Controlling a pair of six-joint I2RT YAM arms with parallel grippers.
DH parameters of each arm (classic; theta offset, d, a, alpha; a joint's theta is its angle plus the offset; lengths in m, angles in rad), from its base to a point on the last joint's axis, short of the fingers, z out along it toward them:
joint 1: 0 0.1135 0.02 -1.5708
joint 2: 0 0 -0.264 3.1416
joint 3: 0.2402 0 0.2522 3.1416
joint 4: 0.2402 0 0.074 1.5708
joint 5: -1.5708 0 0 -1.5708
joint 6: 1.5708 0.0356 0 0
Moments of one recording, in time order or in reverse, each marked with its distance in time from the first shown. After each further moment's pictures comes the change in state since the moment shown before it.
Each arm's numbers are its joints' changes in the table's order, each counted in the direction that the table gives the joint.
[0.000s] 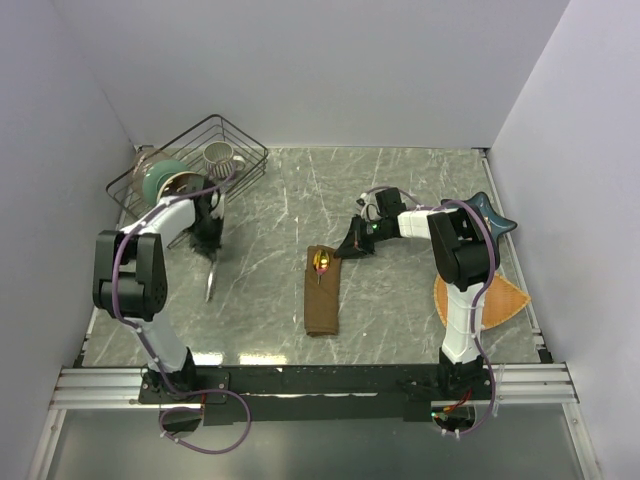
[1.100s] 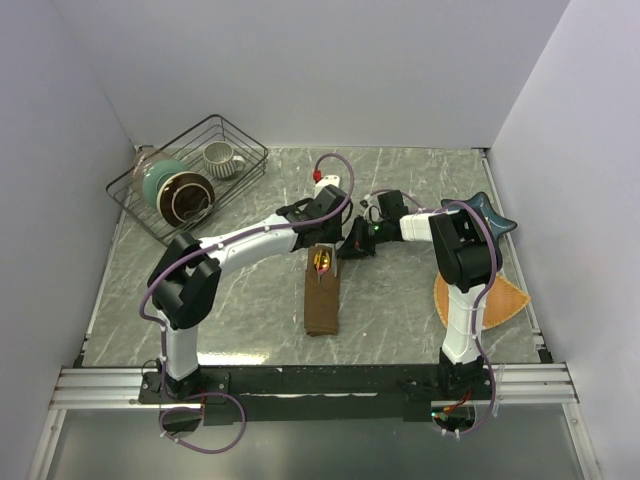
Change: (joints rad) left arm -0.765 0.126 0.318 -0.393 0.308 -0.649; right arm -0.007 -0.018 -0.052 -0.077 -0.006 0.080
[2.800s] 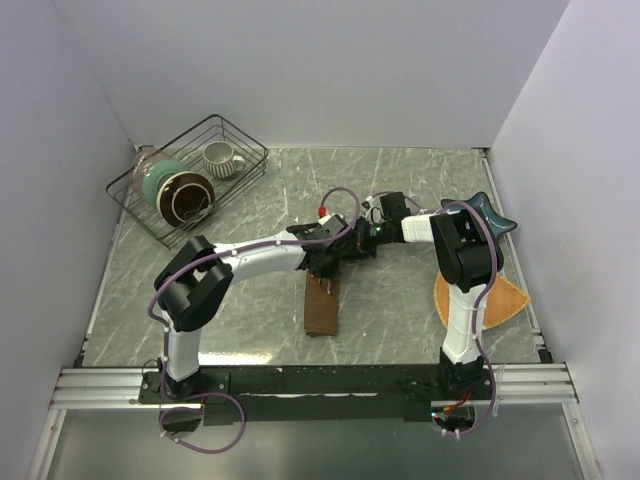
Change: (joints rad) left arm -0.075 0.023 -0.119 0.140 -0.135 -0.082; right arm -0.012 -0.001 -0.021 -0.022 0.018 0.018
